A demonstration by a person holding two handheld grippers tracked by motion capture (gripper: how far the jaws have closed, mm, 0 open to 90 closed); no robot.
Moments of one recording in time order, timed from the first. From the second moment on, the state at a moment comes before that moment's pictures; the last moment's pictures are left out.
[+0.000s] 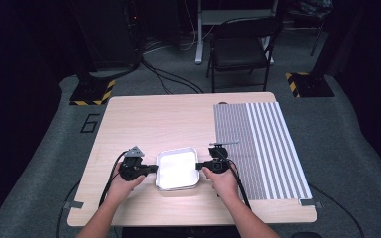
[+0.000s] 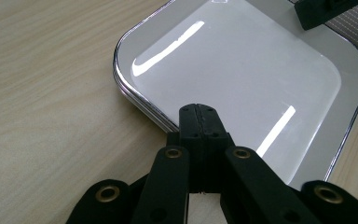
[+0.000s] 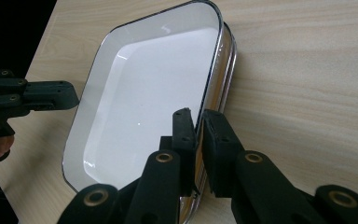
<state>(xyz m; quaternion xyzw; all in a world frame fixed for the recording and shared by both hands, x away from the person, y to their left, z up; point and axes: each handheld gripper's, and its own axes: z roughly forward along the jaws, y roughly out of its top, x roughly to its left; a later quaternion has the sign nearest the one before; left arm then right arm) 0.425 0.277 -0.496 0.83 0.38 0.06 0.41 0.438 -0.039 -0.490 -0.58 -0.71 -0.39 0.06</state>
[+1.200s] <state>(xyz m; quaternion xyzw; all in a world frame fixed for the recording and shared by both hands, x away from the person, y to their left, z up) 0.414 0.274 -0.504 0.75 0.50 -0.02 0.43 0.436 -0.043 -0.492 -0.60 -0.70 -0.39 0.02</state>
